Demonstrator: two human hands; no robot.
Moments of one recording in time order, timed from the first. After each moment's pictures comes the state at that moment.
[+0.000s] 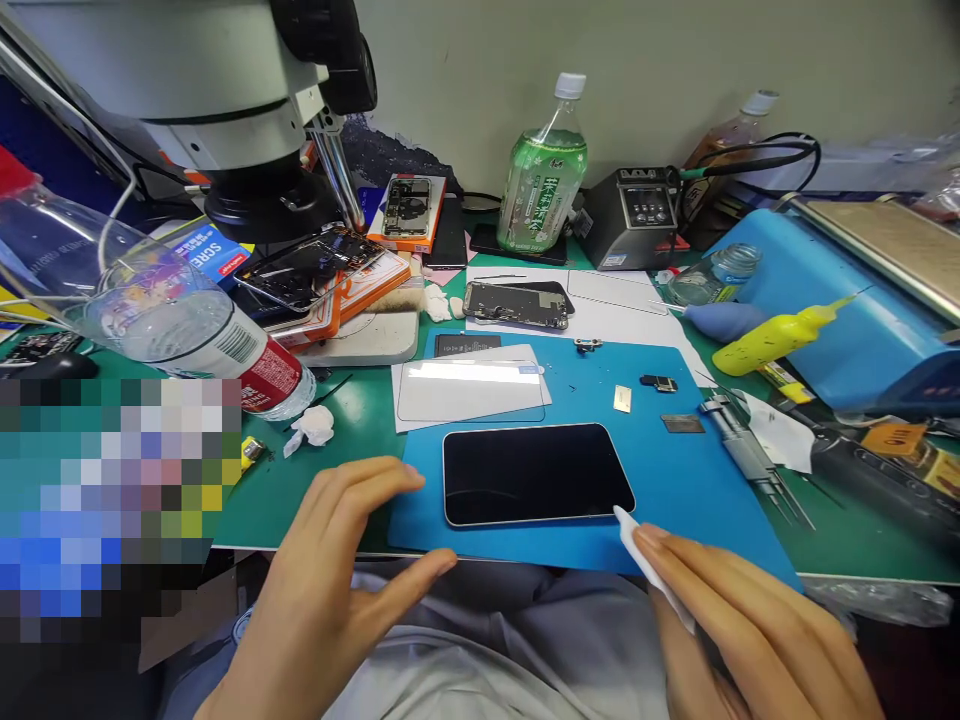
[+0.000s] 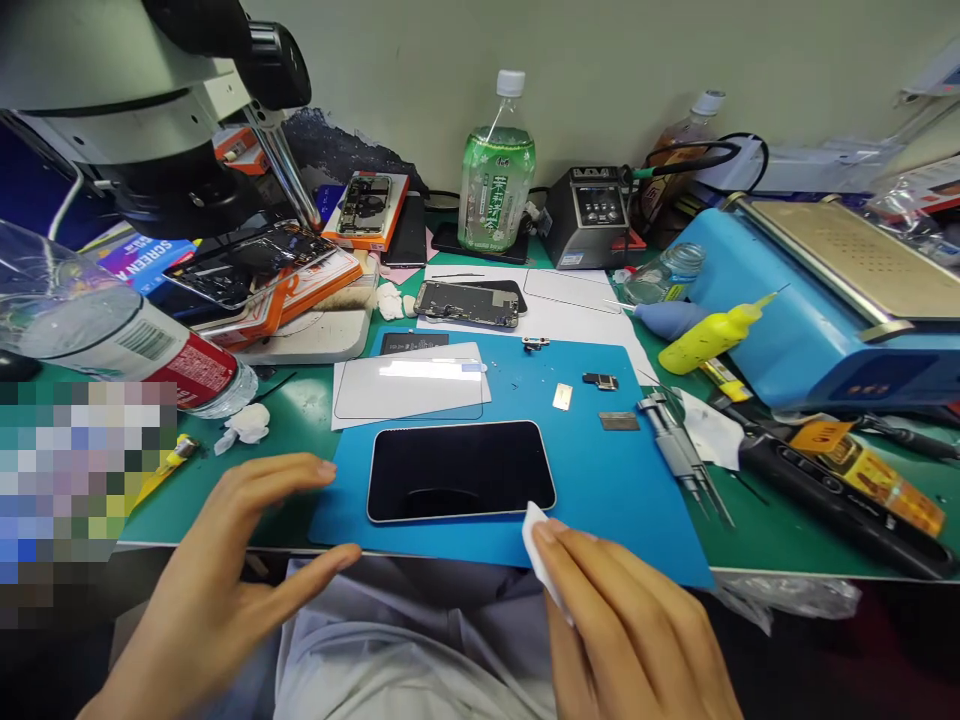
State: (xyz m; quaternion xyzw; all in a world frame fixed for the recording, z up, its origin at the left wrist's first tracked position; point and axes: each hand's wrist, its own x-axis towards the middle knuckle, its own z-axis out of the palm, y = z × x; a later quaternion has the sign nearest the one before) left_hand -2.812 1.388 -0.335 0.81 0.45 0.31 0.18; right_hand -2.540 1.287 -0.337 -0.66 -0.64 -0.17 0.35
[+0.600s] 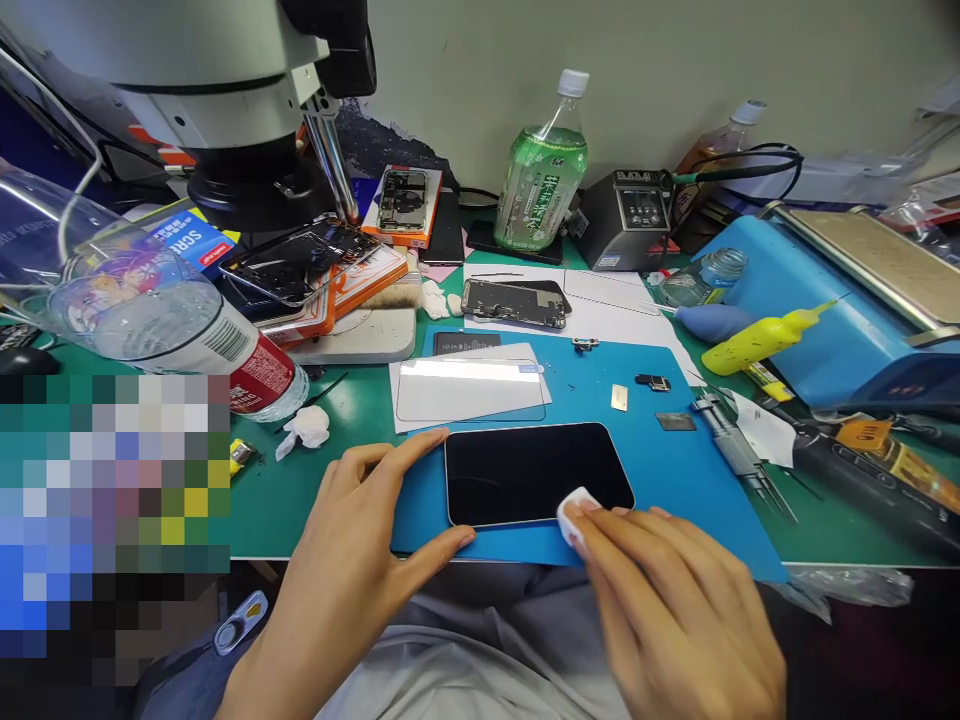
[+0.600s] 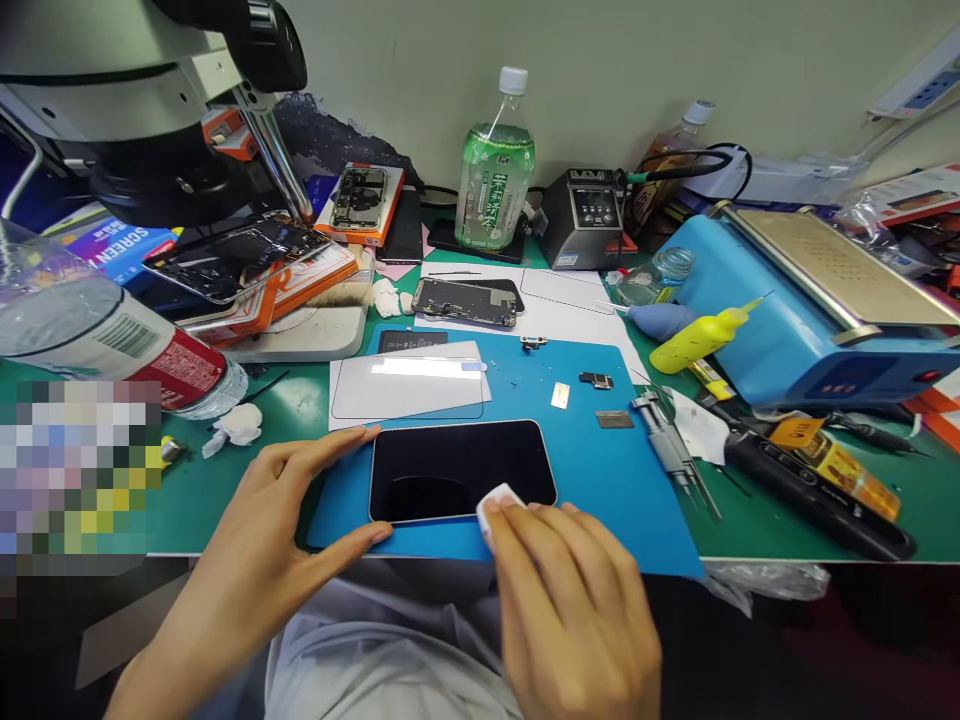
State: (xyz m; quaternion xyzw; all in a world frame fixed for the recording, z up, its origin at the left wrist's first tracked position) left_hand -2.800 1.403 -0.345 0.79 0.53 0.22 0.24; right_hand -2.557 1.313 -0.334 -0.60 -0.73 -0.16 0.30
